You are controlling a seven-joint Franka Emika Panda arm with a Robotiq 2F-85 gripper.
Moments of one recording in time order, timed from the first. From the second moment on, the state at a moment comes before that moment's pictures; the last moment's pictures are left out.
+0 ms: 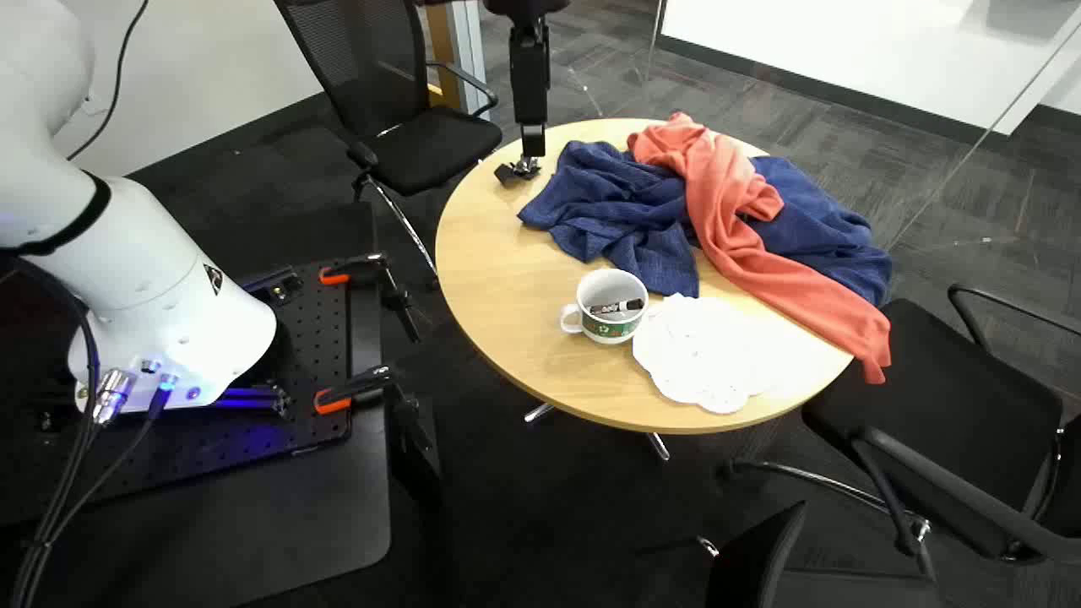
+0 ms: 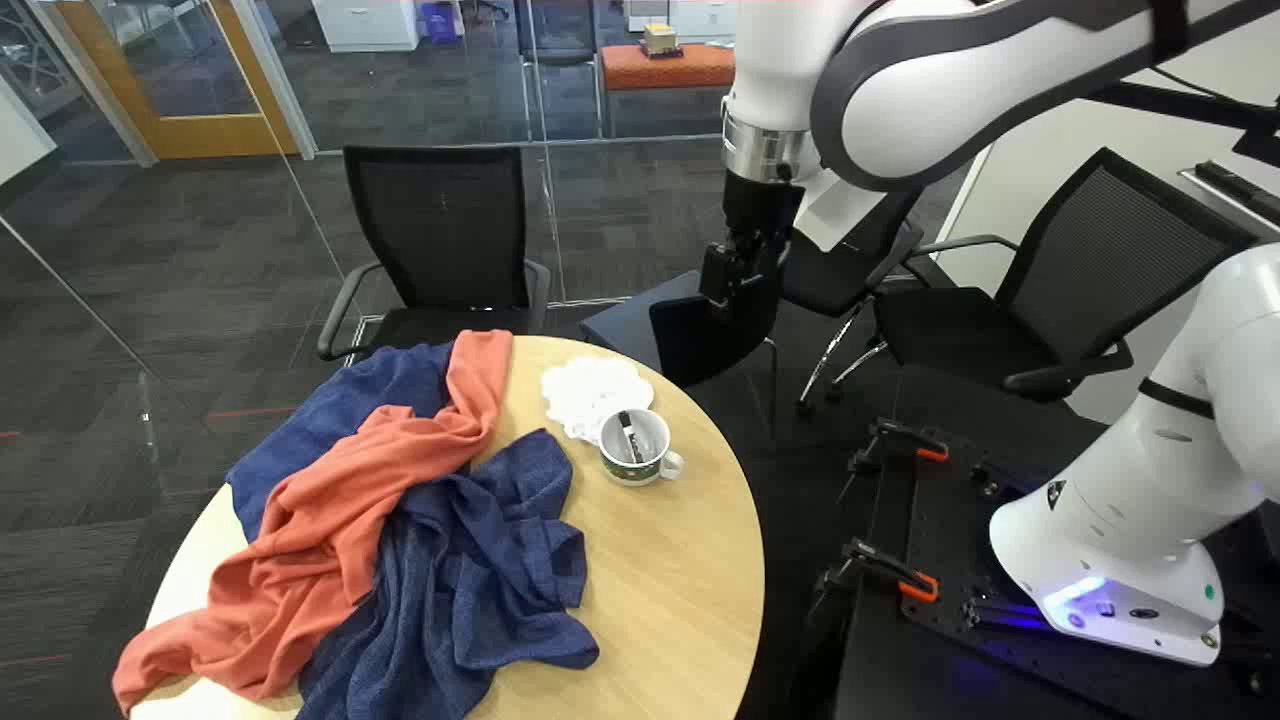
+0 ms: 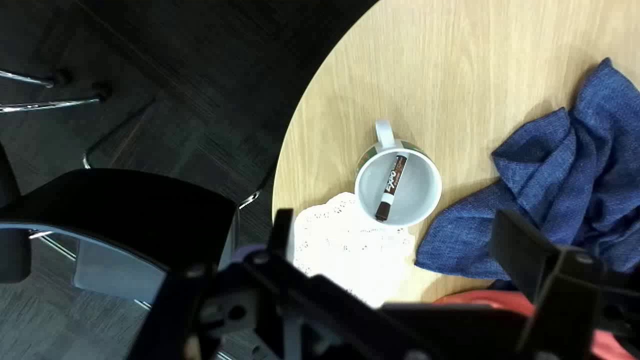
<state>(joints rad) -0.08 -0.30 0.06 -2.51 -0.07 2.23 0.28</state>
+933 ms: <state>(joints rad) -0.07 -0.25 0.06 -2.51 -0.05 2.33 0.31</state>
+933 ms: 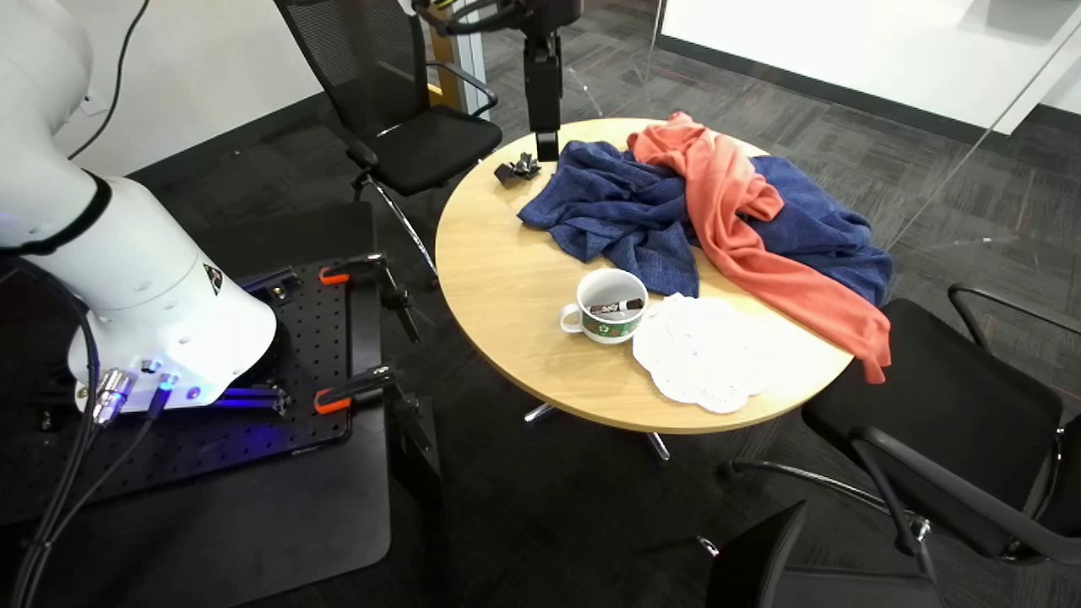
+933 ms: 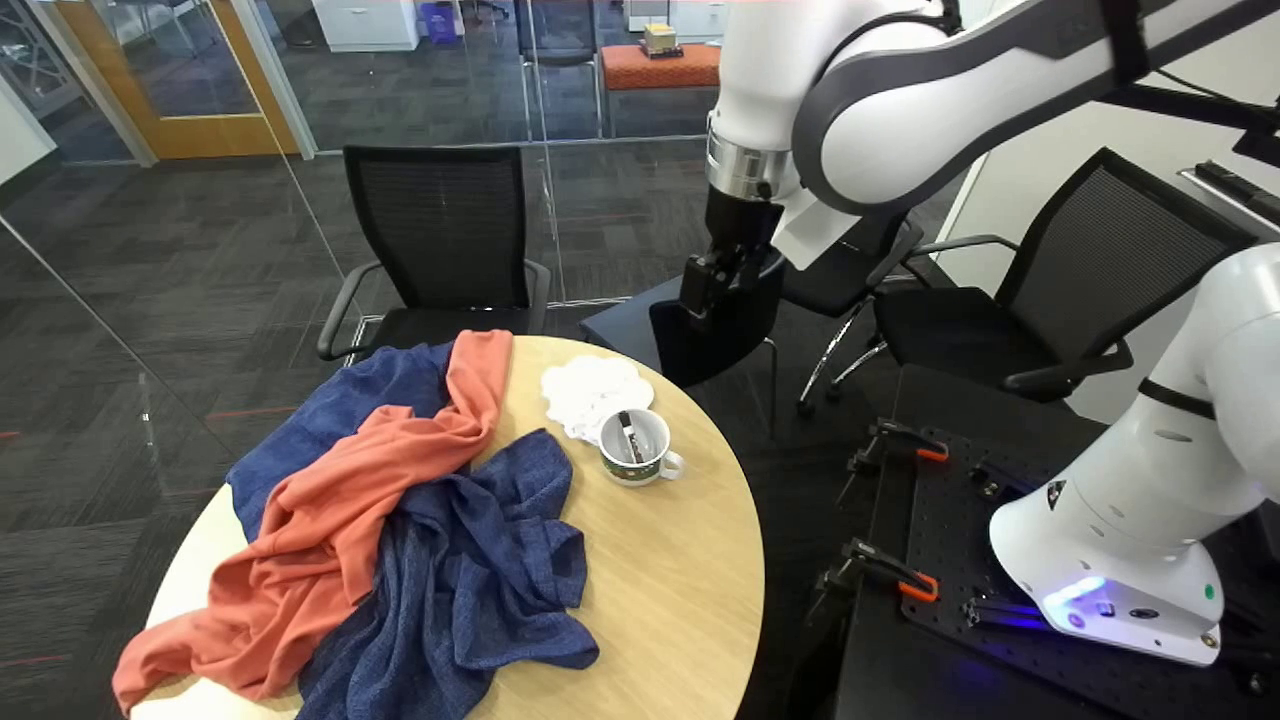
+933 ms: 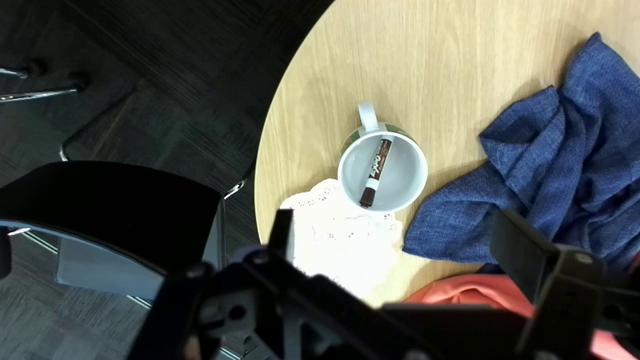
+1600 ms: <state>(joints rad) -0.03 0.10 0.06 -2.49 -0.14 2.73 0.62</state>
